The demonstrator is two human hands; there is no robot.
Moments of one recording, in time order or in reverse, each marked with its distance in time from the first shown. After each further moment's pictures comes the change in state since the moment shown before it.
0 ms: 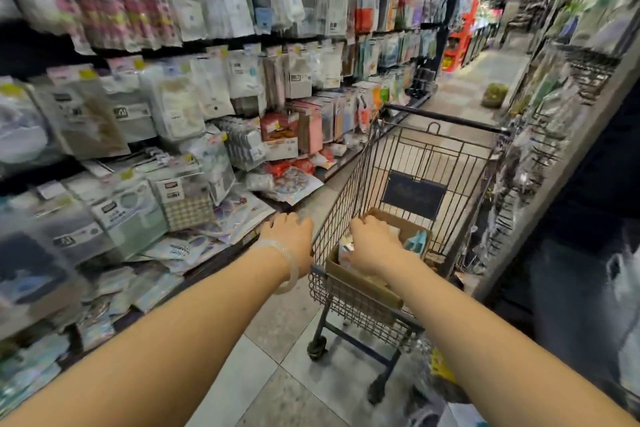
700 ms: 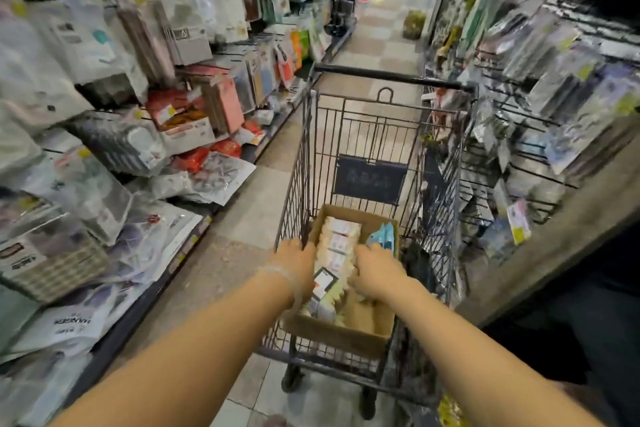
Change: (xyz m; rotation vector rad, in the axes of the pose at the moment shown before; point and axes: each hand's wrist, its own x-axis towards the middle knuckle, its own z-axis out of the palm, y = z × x) left_hand 0.289 0.047 0.041 0.061 -0.210 0.319; right_hand 0.221 0.123 0.043 0.132 -0.210 0.359
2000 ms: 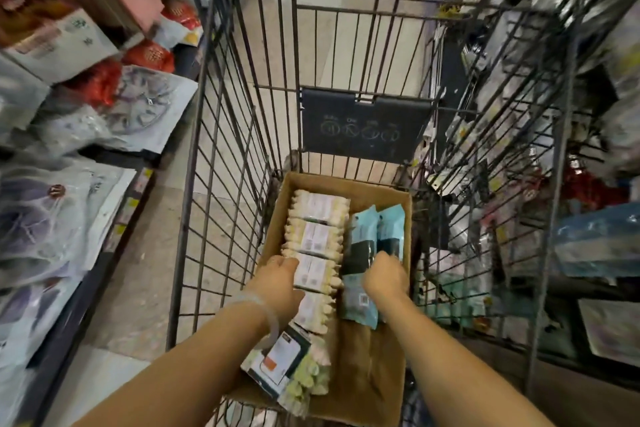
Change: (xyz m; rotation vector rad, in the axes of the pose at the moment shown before) left_hand 0.280 0.015 0.096 -0.312 -0.420 -0.035; right_hand 0.300 0.136 0.145 0.244 -0.150 0.527
